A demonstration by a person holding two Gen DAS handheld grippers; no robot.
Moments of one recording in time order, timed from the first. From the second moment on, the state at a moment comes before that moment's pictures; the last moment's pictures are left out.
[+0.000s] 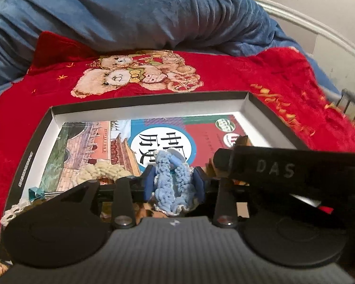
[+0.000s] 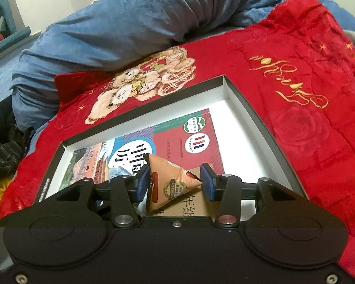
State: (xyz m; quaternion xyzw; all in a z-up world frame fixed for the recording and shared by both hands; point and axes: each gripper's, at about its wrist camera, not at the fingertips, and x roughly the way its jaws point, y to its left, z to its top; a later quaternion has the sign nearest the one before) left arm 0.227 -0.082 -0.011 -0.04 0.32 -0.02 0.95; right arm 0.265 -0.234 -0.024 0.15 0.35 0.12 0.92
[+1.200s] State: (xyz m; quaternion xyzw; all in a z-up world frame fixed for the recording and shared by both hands) left arm 0.081 0.005 0.027 -0.12 0.23 0.00 0.97; right arm 0.109 -0.277 0.037 0.17 0.21 0.12 0.95
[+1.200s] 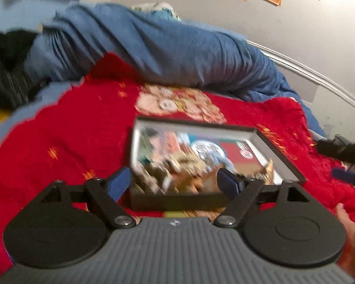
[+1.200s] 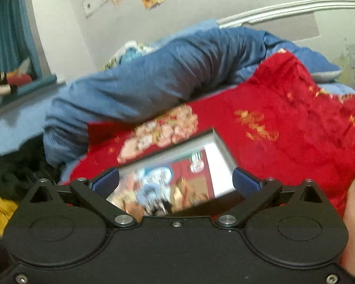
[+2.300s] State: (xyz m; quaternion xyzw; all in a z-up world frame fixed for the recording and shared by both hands) left arm 0.108 -0.042 -0.032 -0.04 0.33 -0.01 0.94; right arm 0.141 -0.251 -0.044 0.16 0.33 0.07 0.93
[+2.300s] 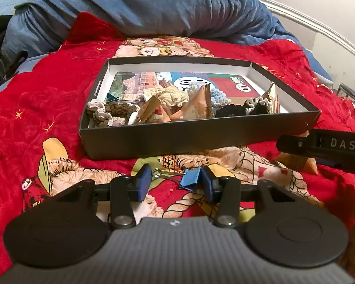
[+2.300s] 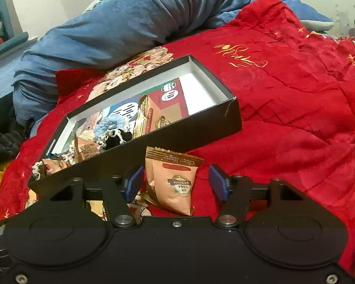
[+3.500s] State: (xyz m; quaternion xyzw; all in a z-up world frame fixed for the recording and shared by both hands) left arm 0.109 -0.039 -0.012 -0.07 0.32 -0.01 0.94; right arm 0.127 -0.265 -0.039 0.23 0.30 0.13 0.91
